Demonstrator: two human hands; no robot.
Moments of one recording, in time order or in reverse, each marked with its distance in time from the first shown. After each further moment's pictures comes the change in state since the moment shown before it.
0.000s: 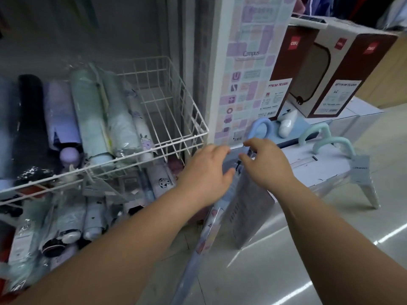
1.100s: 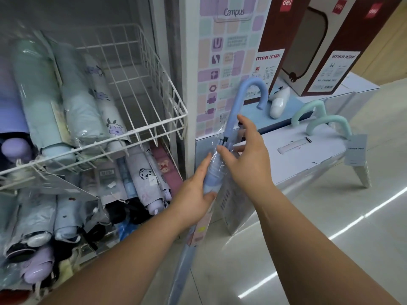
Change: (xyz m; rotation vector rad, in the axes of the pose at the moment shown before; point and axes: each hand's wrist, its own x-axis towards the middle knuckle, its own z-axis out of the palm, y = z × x) left_hand -0.026 -0.034 0.096 -0.503 -0.219 -0.249; right_hand -0.010 0.028 0.047 0.442 0.203 -0.031
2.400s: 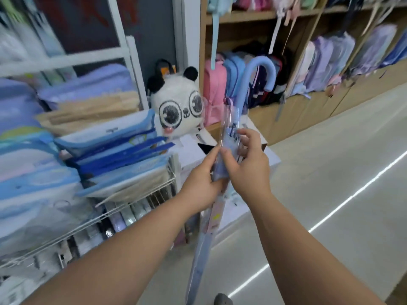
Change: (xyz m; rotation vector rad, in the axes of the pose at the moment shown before) left_hand -0.093 0.583 -0.280 -0.279 -0.081 0.101; right_hand 0.106 -0.512 -0.375 0.073 0.151 0.042
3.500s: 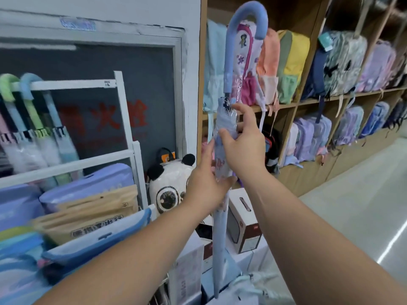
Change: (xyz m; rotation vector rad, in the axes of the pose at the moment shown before) left_hand 0.144 0.181 -0.049 0.078 0.317 0.222; right_hand 0.229 -0.144 -0.032 0.001 0.196 -0.309
